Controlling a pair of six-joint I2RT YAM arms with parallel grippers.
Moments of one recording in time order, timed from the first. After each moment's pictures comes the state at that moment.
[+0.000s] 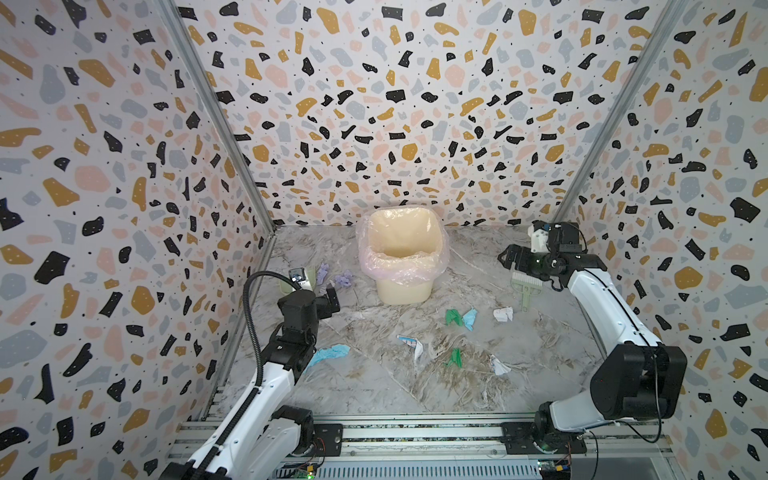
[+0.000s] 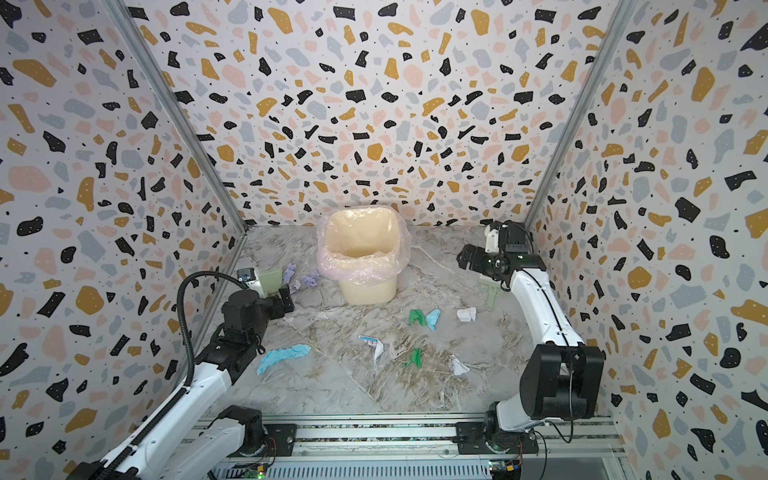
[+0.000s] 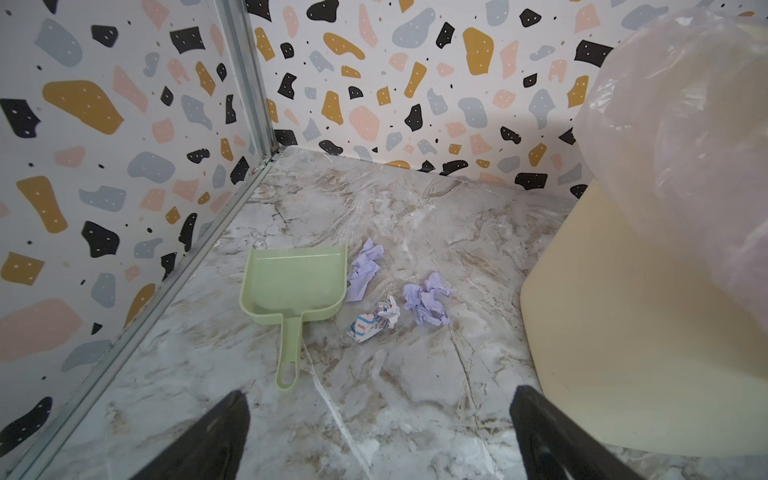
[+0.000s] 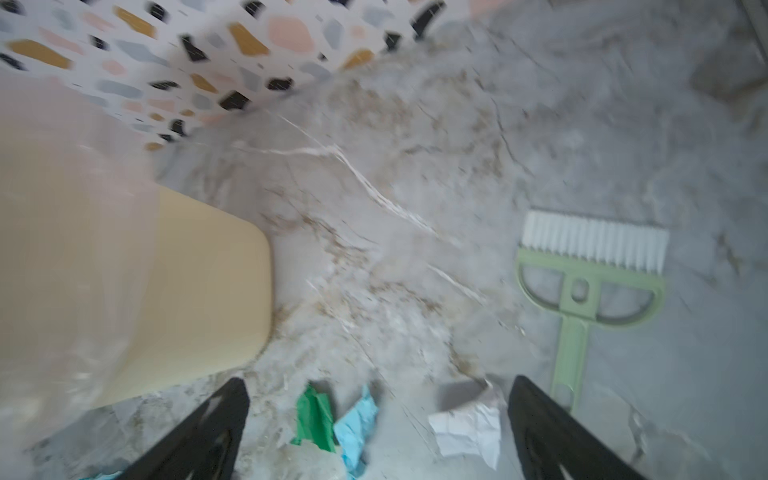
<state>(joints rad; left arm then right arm) -0.21 0.87 0.54 -0.08 -0.29 -0.23 -0.03 1.48 1.25 -0.64 -0.29 0.24</state>
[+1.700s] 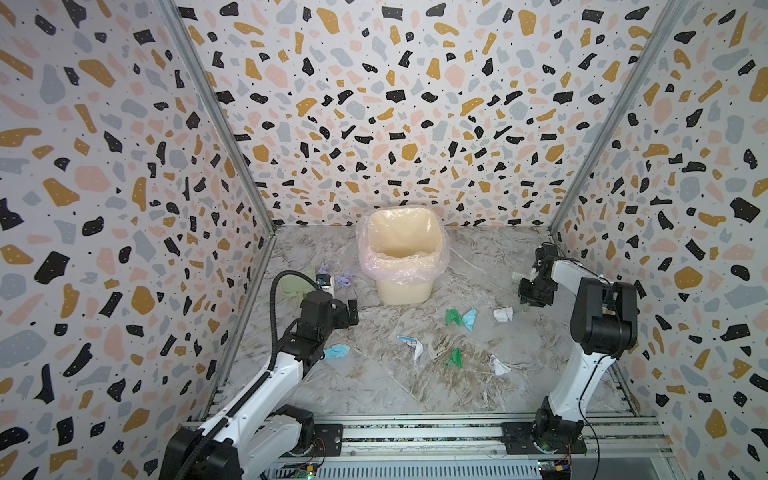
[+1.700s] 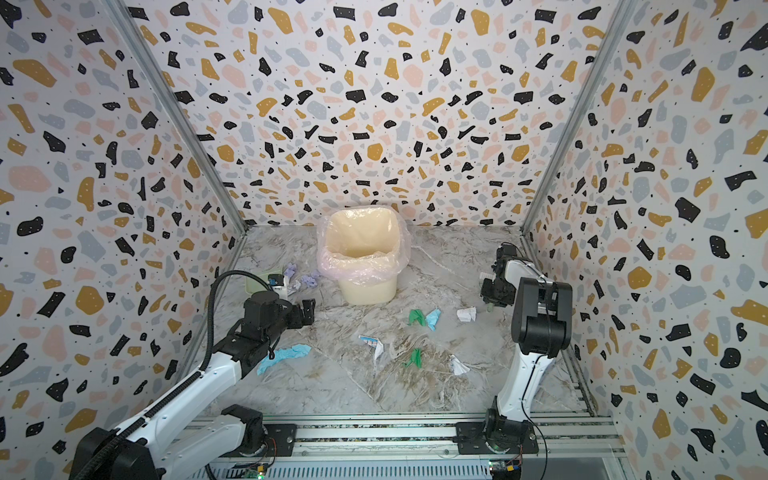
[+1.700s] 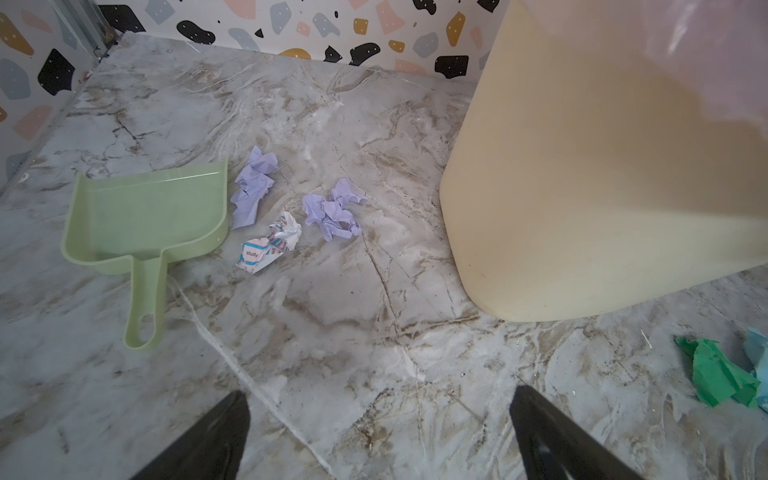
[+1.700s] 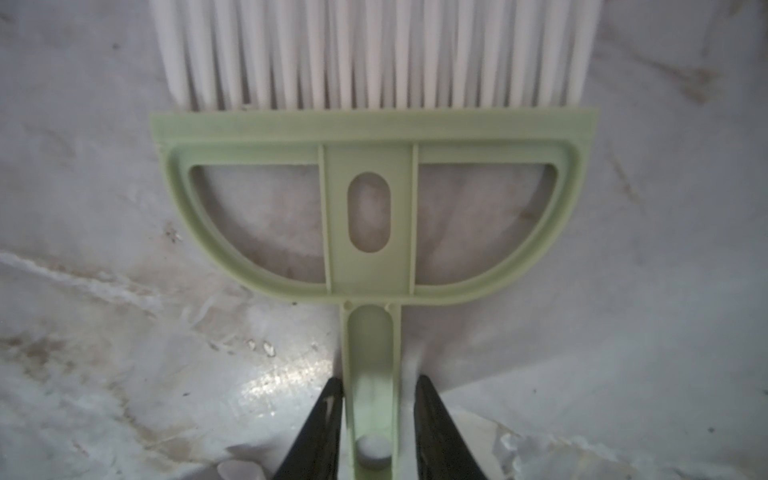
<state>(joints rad) -0.30 0.99 0.53 -0.11 -0.11 -0.26 -0.13 1.97 1.36 -0.76 -0.03 0.17</state>
